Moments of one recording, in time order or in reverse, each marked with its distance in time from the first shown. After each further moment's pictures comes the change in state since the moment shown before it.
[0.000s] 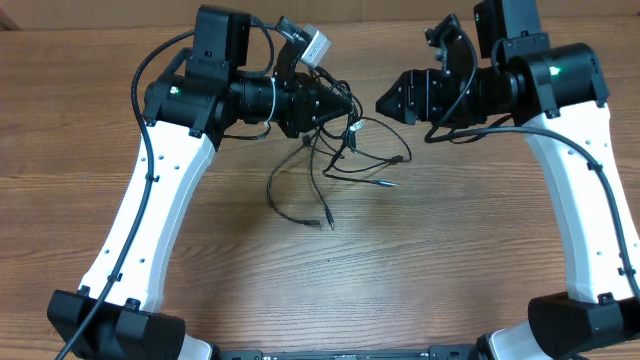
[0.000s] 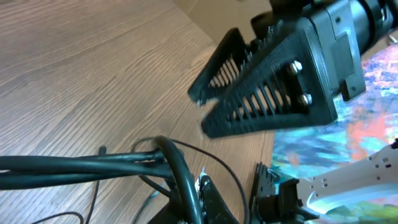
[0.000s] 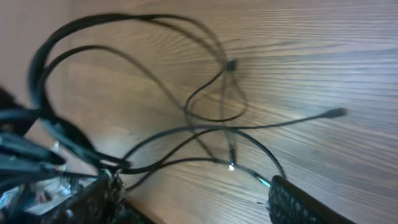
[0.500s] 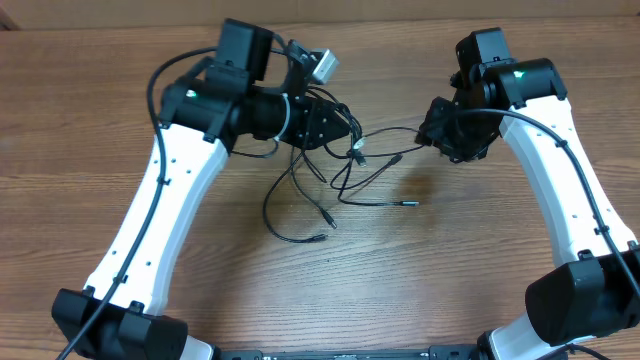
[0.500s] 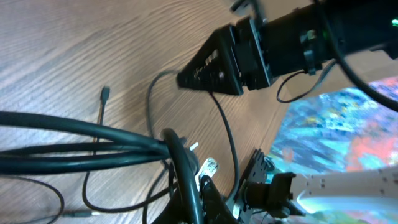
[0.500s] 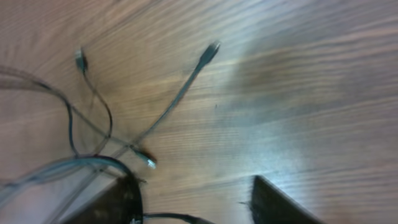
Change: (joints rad) left arm -0.034 0.000 0.000 -0.169 -0.146 -0.113; right arm -0.042 0.048 -0.248 -0.002 0.326 0.249
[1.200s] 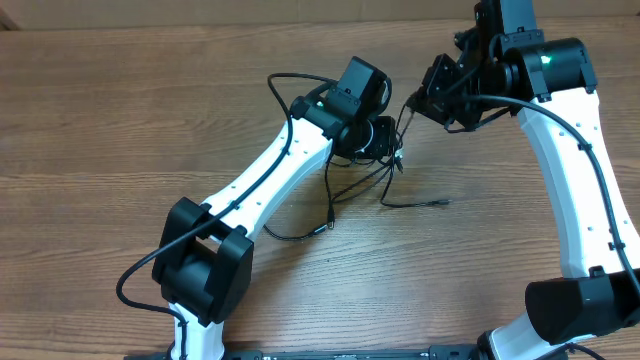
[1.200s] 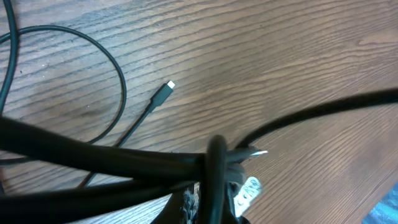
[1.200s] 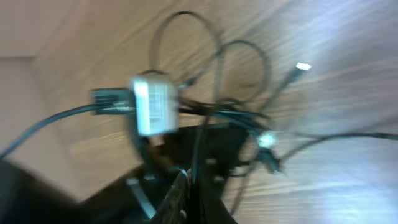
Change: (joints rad) left arm -0.297 0.336 -0.016 0.286 -0.531 -0.467; right arm -0.006 0.006 0.212 0.018 -0.163 0.214
